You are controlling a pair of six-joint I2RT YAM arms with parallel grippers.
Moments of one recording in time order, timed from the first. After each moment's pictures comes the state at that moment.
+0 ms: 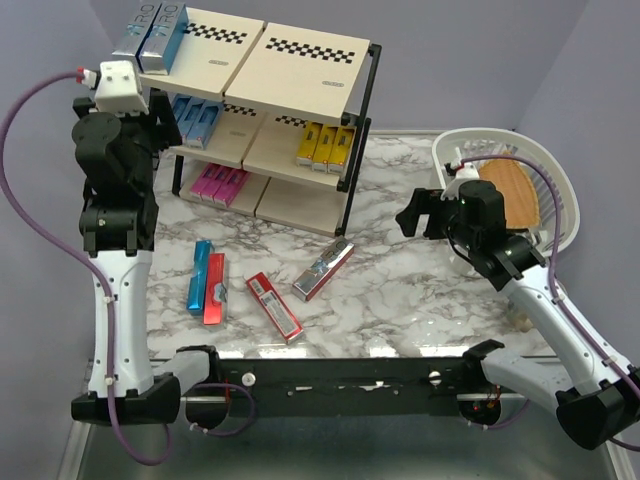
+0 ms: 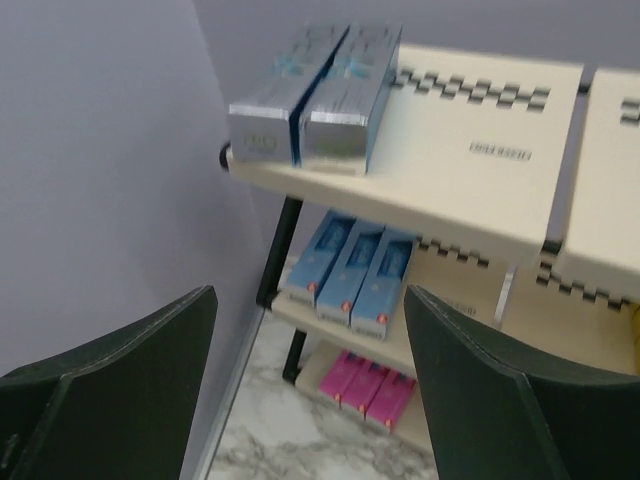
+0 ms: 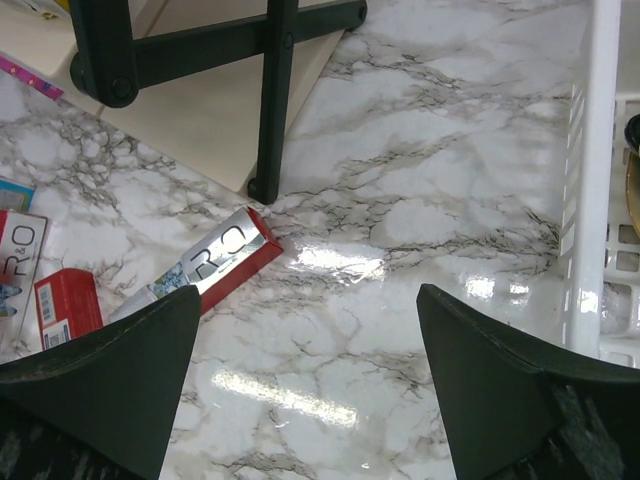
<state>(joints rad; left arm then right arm) 0.04 1.19 1.68 -0.38 -0.13 0.07 0.42 1.00 0.99 -0.44 0.03 0.31</state>
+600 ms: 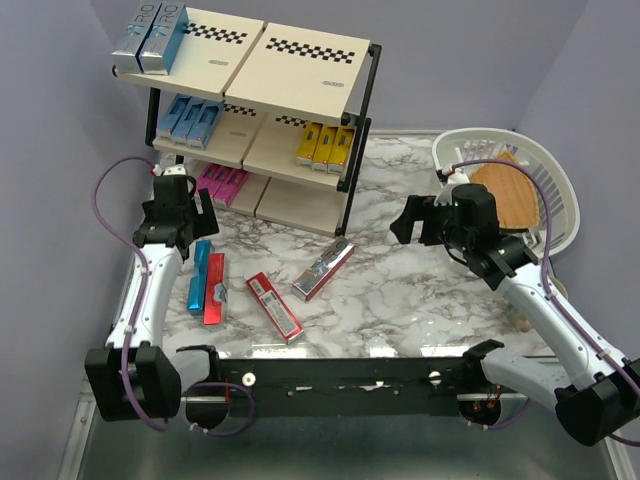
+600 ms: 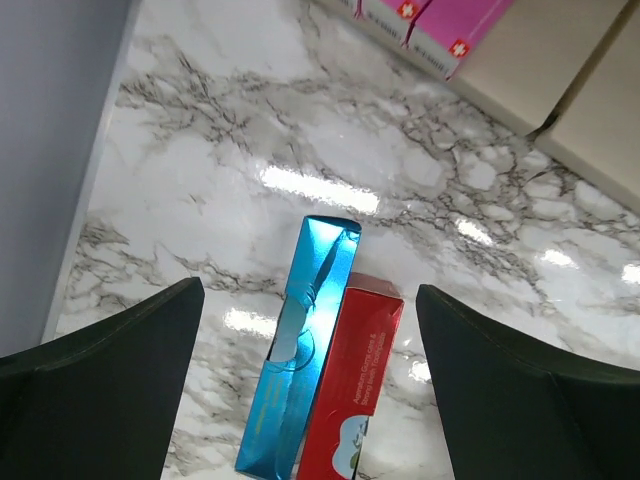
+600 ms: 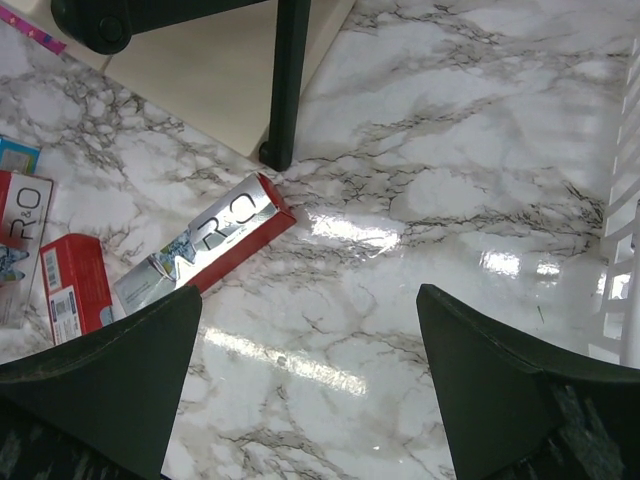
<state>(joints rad) 0.05 1.11 0.99 -0.58 -0.20 -0.16 0.43 1.02 0.95 -0.44 -0.04 0.32</state>
